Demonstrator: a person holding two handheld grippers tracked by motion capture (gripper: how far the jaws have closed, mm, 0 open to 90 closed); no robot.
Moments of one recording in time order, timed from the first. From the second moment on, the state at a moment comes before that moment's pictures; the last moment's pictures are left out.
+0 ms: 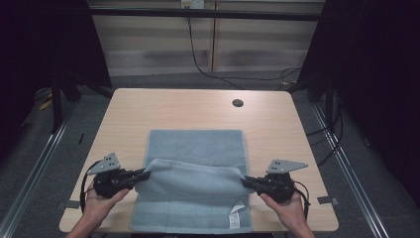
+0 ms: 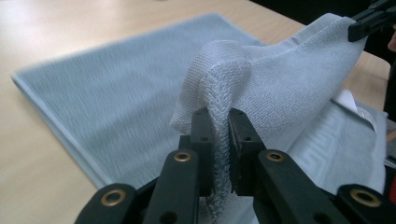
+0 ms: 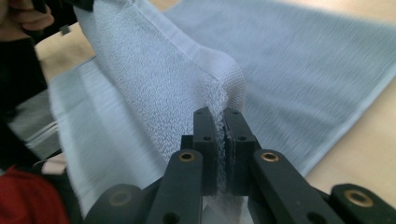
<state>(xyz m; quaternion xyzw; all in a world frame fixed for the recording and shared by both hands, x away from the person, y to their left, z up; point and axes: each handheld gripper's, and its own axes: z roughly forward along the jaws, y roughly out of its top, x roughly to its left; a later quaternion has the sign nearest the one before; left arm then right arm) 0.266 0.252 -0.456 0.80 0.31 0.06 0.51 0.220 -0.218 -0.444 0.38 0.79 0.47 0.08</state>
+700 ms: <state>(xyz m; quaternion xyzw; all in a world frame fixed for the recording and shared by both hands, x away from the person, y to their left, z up) 0.309 0.239 -0.473 0.81 0.36 0.06 0.46 0.155 -0.219 -0.478 0.36 0.83 0.43 0.02</state>
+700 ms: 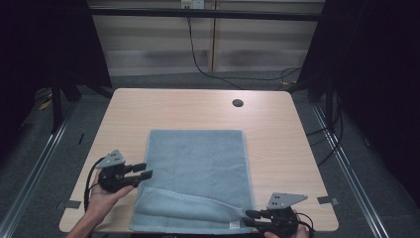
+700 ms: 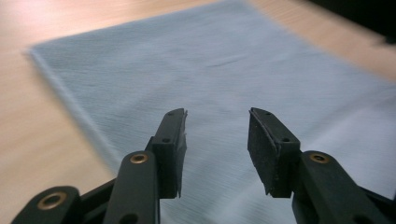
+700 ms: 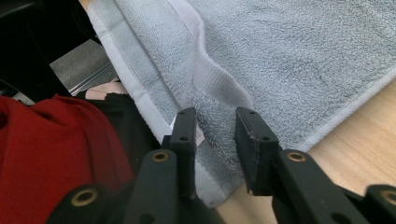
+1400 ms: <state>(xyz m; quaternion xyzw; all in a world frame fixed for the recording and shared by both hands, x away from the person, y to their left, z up) 0.250 0.222 -0.494 0.88 0.26 0.00 0.40 0.218 -0.182 -0.483 0.35 0.84 0.42 0.00</state>
